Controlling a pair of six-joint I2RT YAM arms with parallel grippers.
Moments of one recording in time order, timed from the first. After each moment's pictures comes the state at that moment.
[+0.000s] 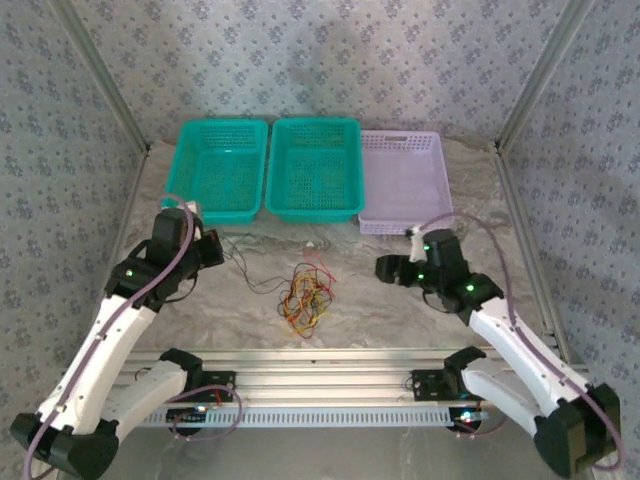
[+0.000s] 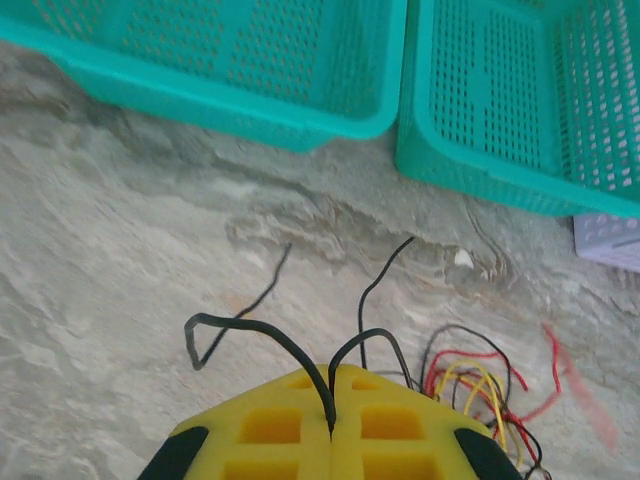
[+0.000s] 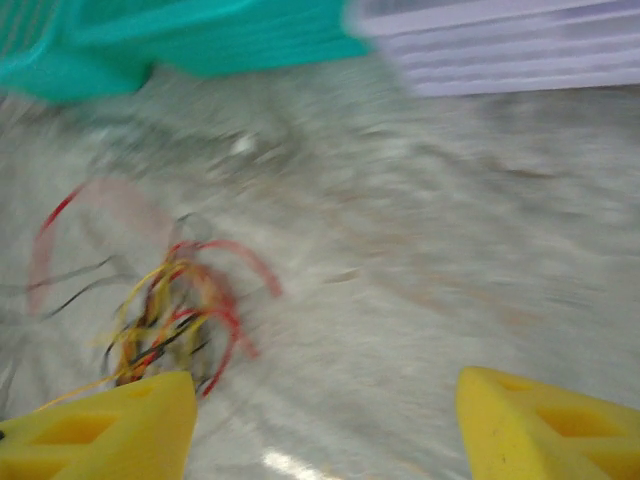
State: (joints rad) left arm -0.38 0.86 0.98 -0.88 -0.11 -0.57; right arm 0.47 0.89 0.63 -0.44 -0.23 0.44
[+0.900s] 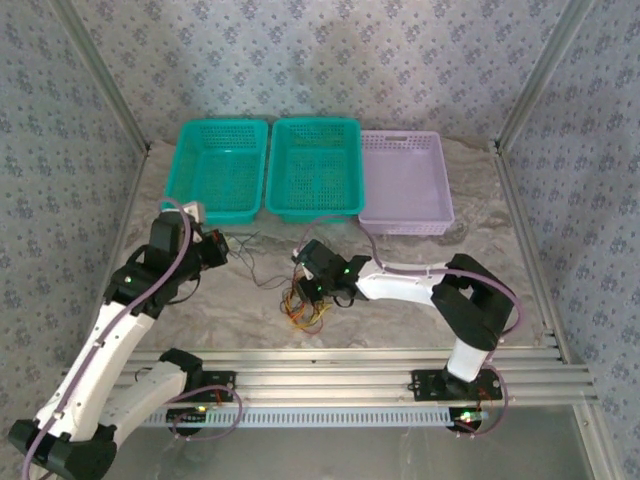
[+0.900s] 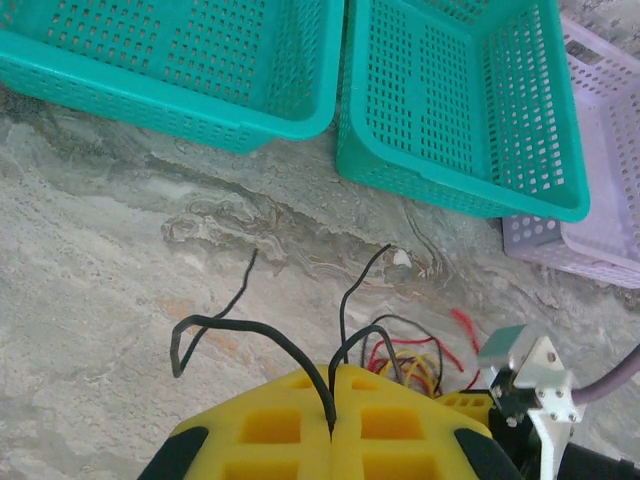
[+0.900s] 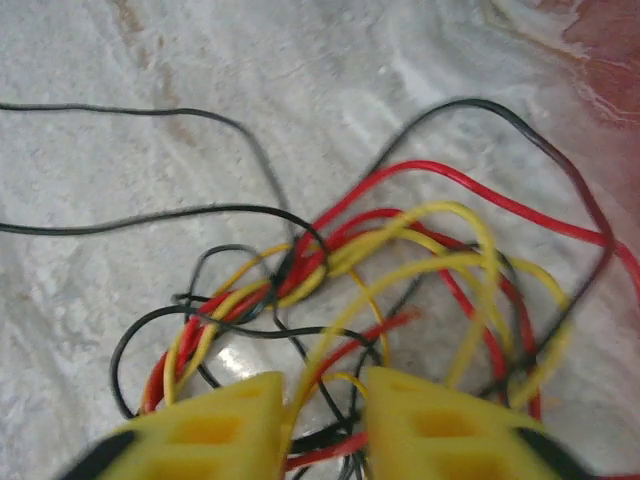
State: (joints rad) left arm -0.40 0.81 0.96 -0.82 -0.04 -0.61; right arm 0.97 1.72 1.01 -0.25 -0.01 0.37
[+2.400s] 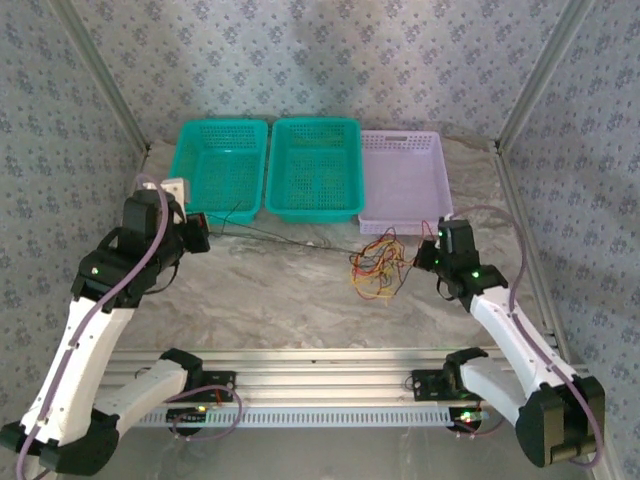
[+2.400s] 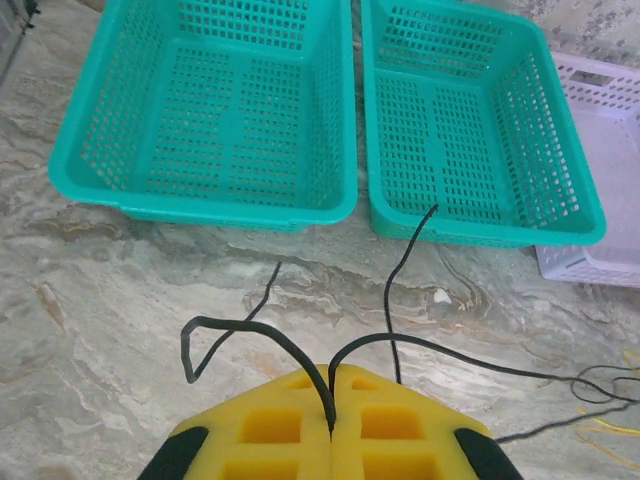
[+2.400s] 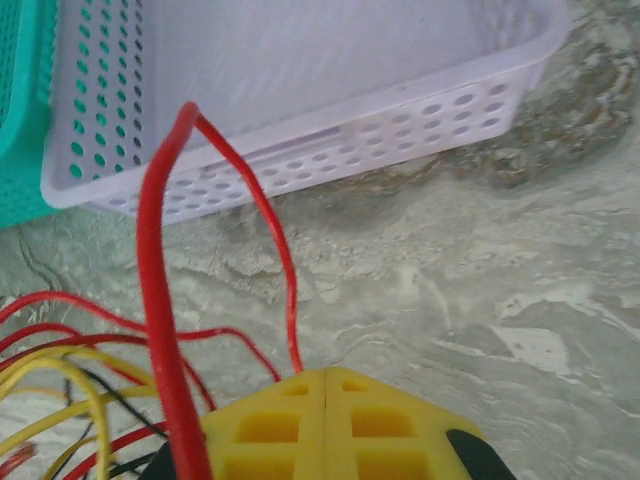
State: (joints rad) left arm -0.39 0.90 1.32 -1.05 -0.17 -0.39; right arm 0.23 0.94 0.64 -0.46 0.07 0.48
